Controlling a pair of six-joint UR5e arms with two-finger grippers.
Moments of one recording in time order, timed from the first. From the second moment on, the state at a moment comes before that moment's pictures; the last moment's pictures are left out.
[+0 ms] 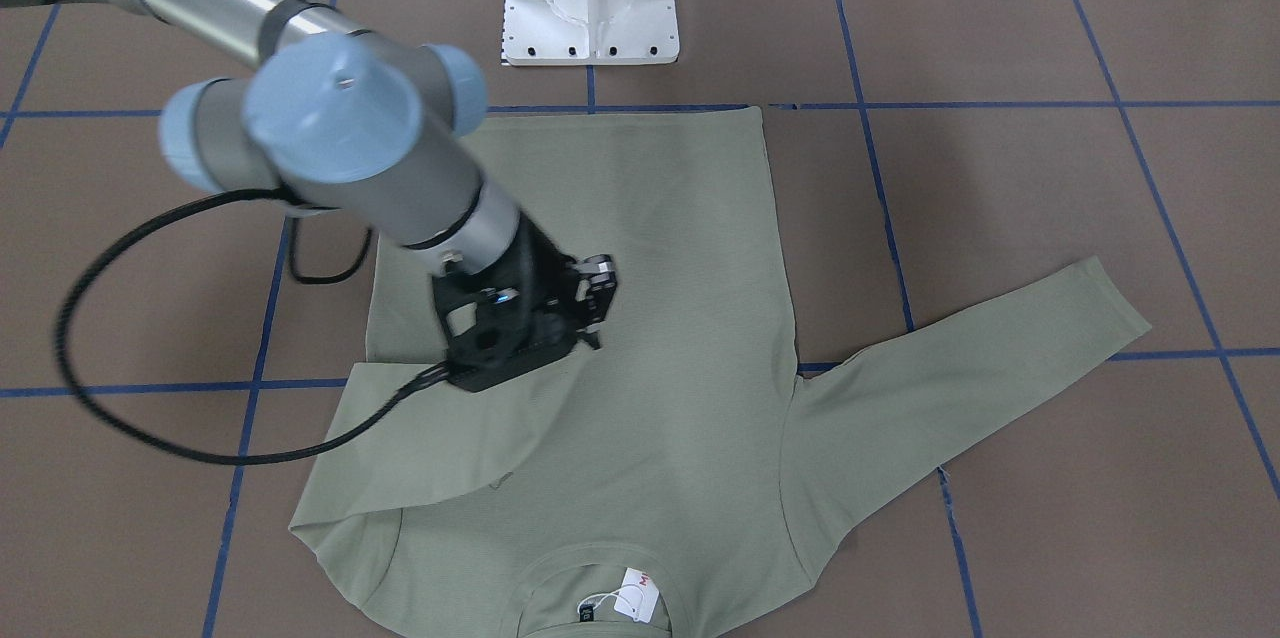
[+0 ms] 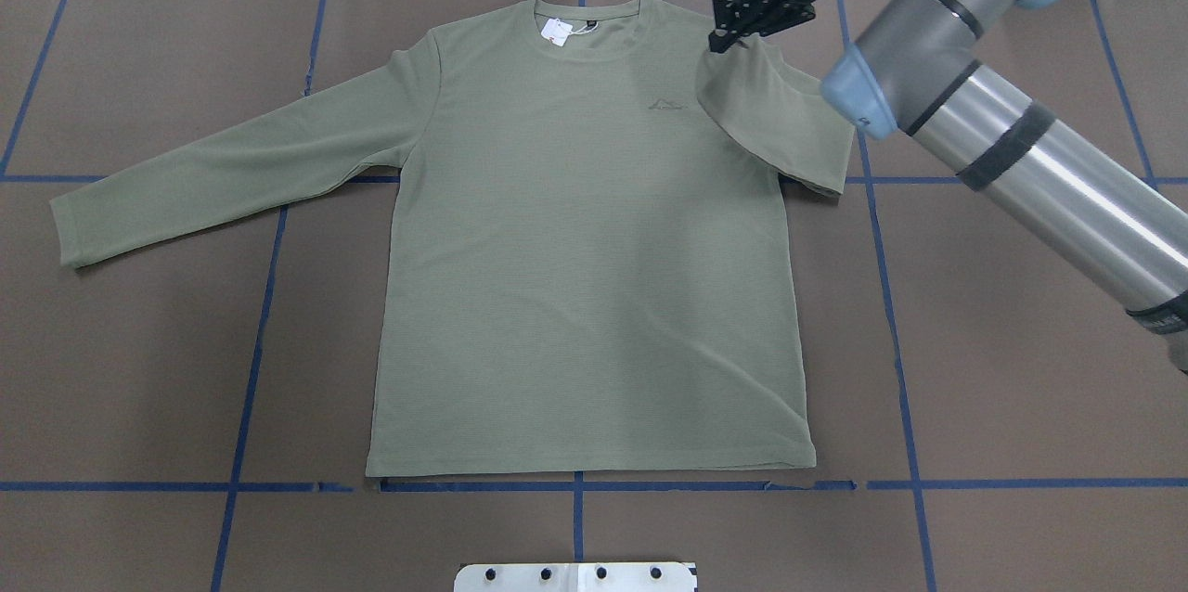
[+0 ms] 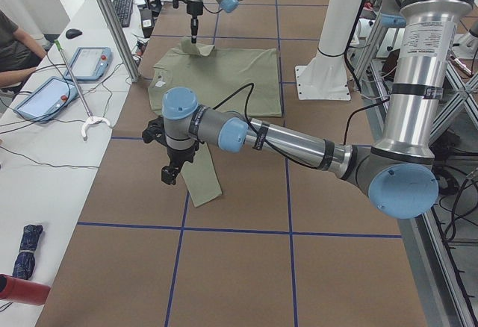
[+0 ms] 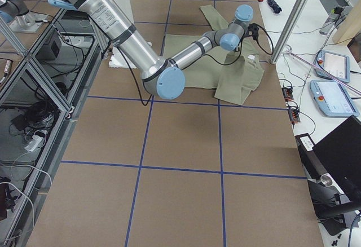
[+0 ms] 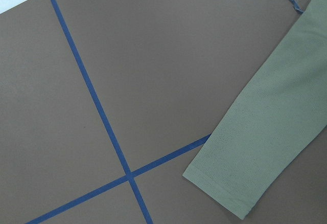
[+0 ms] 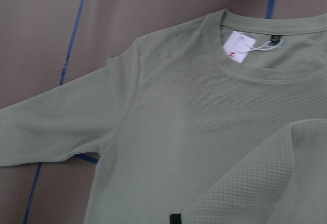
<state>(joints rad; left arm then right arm) -1.49 -1.68 -1.73 -1.64 -2.32 0.16 0.79 -0.55 1.25 -1.17 2.17 1.01</state>
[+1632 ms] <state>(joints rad) -1.49 -1.69 -1.70 -1.64 -2.32 0.15 0.52 -0.39 1.09 -1.00 1.76 1.03</state>
